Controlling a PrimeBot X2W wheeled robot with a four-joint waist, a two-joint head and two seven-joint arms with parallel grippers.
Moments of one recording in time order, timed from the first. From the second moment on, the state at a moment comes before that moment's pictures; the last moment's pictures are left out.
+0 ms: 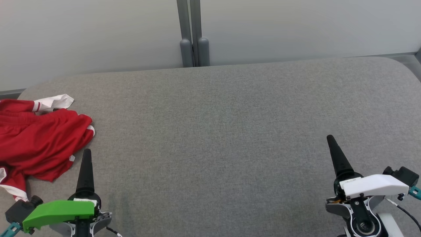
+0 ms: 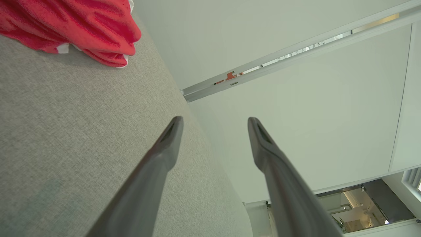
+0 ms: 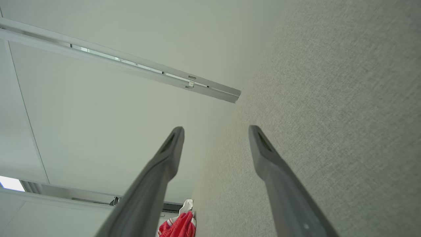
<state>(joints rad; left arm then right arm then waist) -0.06 0.04 0.08 0.20 -1.29 -0.13 -0.01 -0.08 -0.06 0.00 0.19 1.30 0.13 -0.01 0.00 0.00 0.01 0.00</state>
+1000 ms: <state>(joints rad) -0.05 0.04 0.03 0.13 -0.65 -0.07 -0.11 -0.09 -0.08 0.10 0.15 0.69 0.13 -0.11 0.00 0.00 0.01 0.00</state>
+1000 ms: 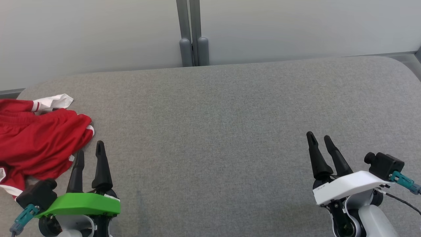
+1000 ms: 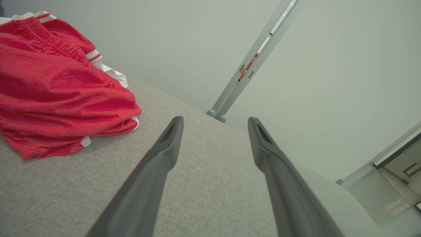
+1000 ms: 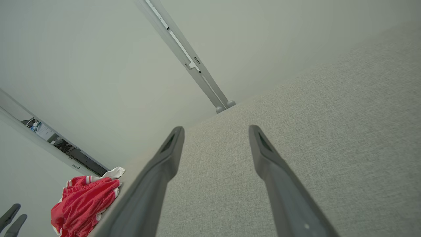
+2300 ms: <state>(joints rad) -0.05 0.04 -0.01 0.12 -0.25 -0.04 -0.21 -0.11 -0.10 0.17 0.12 0.30 0.13 -0.21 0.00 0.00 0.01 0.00</state>
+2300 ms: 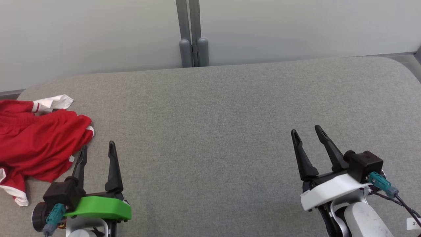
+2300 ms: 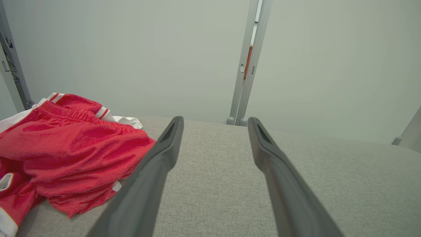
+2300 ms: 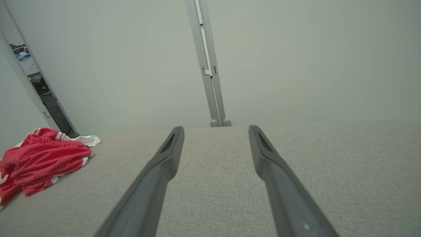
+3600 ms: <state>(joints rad) -0.05 0.05 -0.02 0.13 -0.08 -0.04 -0.26 -0.11 -0.10 0.18 0.12 0.12 0.13 -0.26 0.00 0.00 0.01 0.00</state>
